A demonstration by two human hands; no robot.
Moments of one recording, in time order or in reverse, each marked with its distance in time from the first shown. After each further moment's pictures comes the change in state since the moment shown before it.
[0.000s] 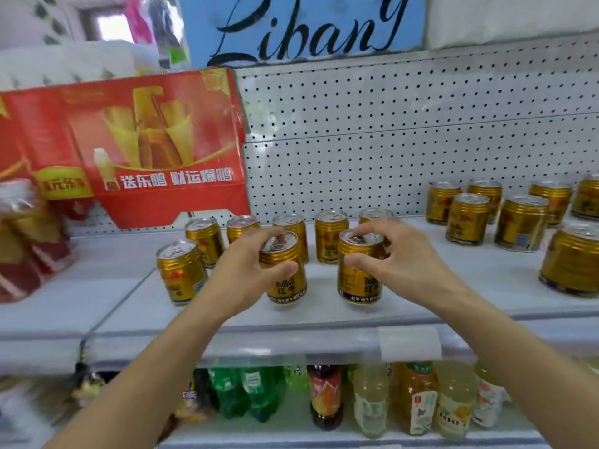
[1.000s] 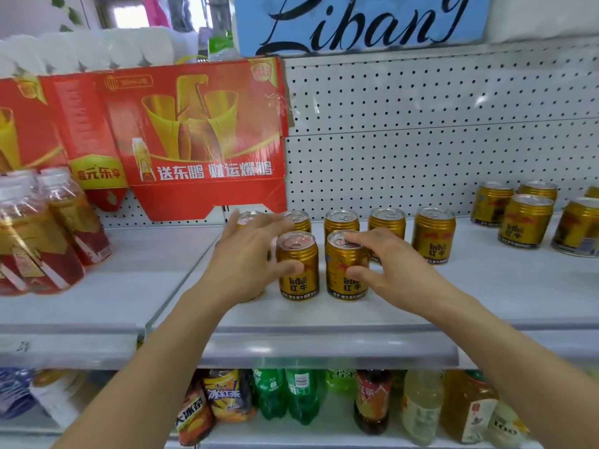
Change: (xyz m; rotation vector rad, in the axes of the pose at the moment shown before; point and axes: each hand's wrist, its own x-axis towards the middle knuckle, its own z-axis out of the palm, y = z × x) left_hand 0.008 -0.071 -0.065 0.485 0.037 0.163; right_hand 0.021 -0.046 0.087 -0.225 -0.153 -0.095
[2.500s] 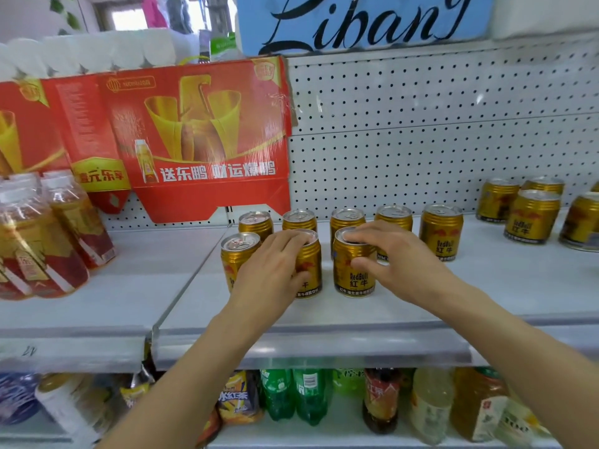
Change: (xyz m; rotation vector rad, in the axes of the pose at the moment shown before) left_hand -0.015 0.010 0.035 -0.019 0.119 0.118; right_hand 0.006 -0.001 0.002 -0.016 0.106 -0.155
